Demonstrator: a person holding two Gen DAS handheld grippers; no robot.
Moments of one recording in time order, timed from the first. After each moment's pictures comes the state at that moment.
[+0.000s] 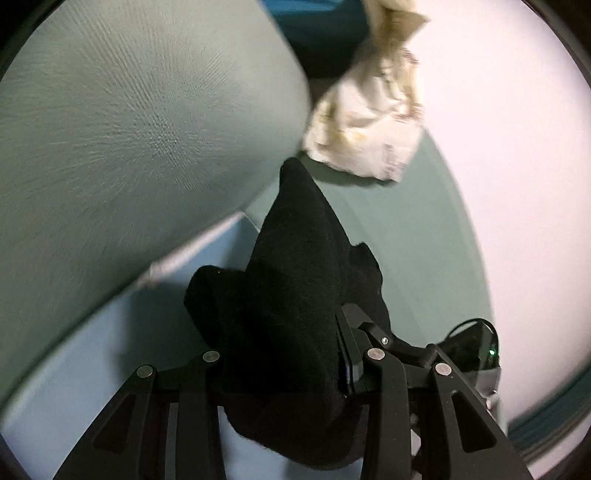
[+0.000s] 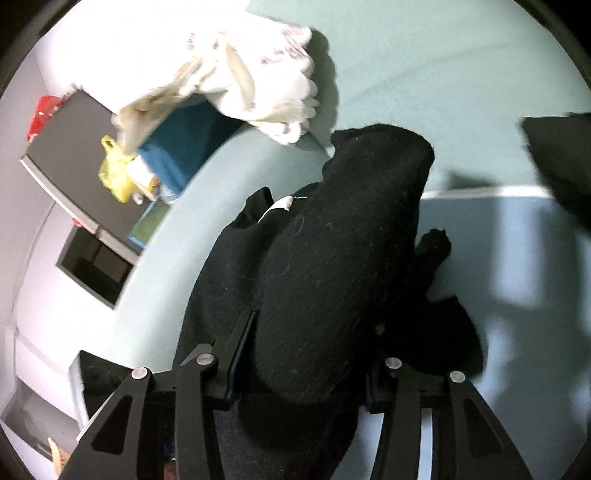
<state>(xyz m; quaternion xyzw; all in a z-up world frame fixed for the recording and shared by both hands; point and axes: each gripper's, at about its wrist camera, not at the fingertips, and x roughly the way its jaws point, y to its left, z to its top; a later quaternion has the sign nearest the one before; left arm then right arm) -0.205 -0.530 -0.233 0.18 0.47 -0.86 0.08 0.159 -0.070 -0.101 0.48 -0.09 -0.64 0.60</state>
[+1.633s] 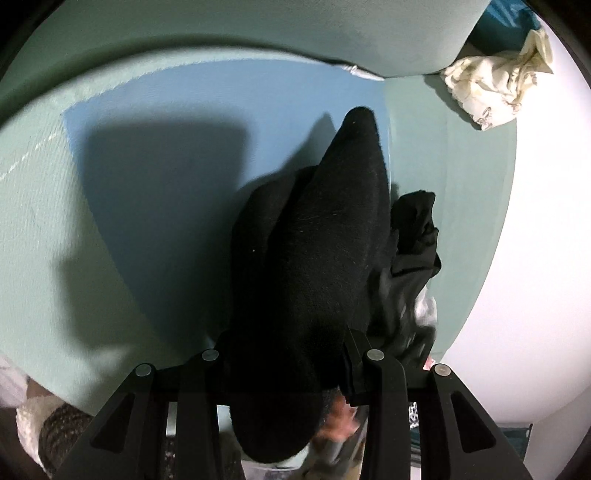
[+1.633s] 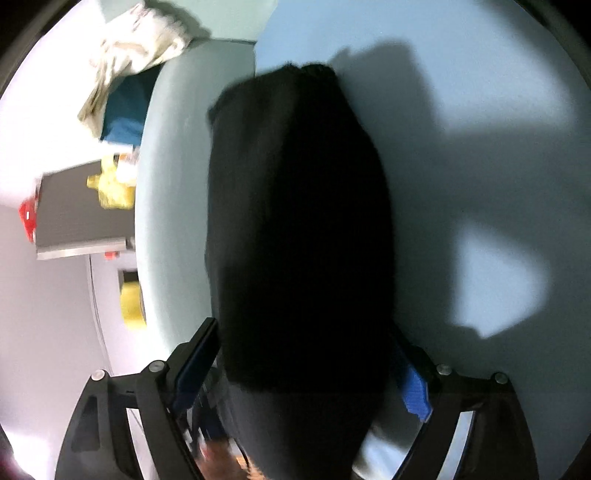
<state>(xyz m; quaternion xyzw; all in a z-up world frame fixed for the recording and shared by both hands) -0.007 -0.455 -0.310 0.37 0.67 -0.64 0.03 0.233 0.095 -0.234 0.71 -0.24 -0.42 0.52</state>
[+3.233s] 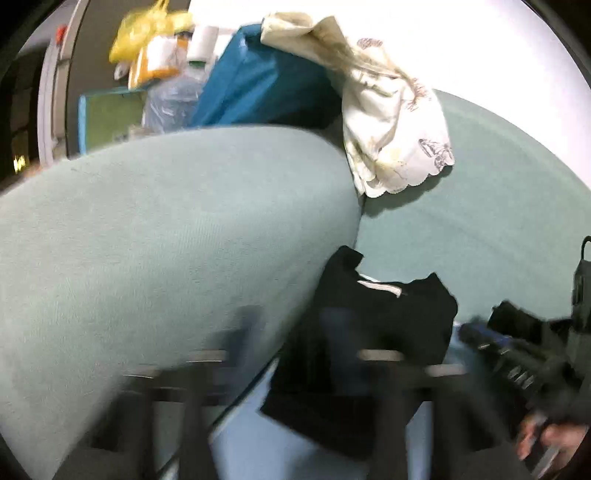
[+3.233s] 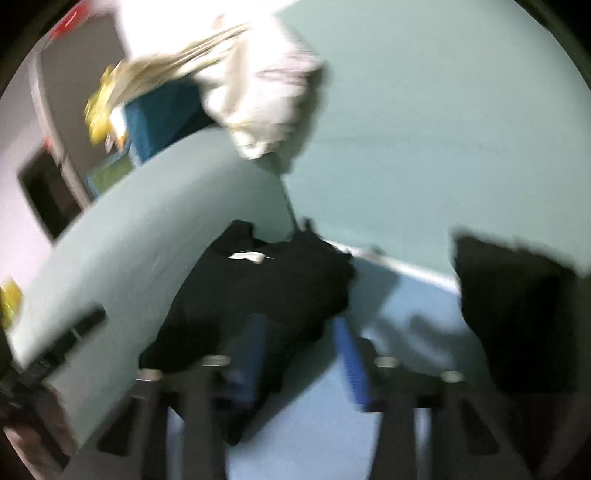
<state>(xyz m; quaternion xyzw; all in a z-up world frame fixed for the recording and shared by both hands) -0.198 -0.480 -0.159 0.25 0.19 -0.89 0.33 -0.200 -0.223 -0.104 0.36 0.12 -0.72 0.58</state>
